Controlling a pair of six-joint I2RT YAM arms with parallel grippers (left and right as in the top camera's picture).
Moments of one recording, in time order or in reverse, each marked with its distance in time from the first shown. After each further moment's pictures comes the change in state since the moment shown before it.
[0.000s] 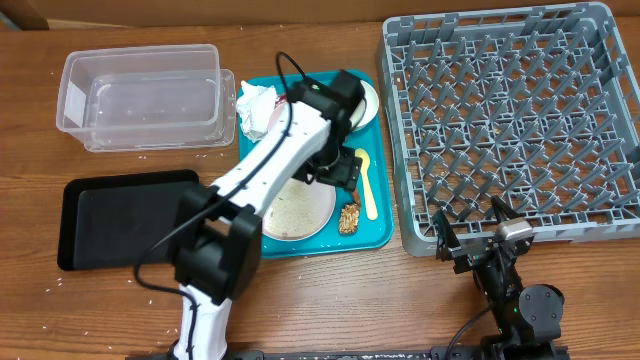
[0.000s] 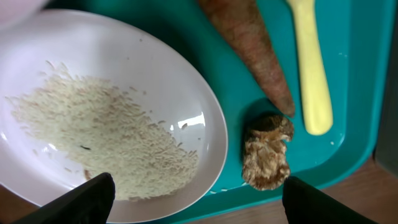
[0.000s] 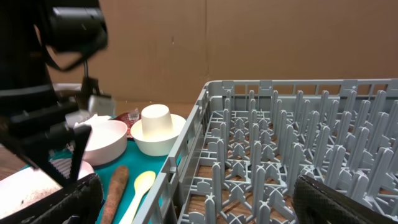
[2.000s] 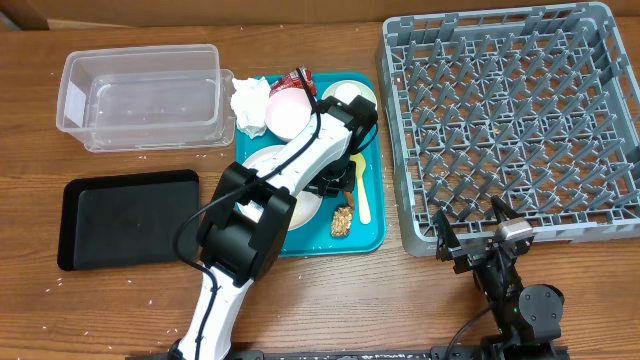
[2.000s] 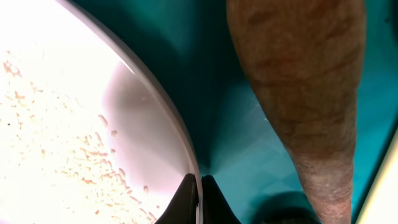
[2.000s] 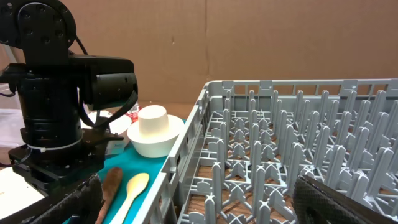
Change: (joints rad) left arm -0.029 0.157 -0.021 0.061 -0.126 -0.175; right arm 0.000 0.000 0.000 -0.001 0.000 0.000
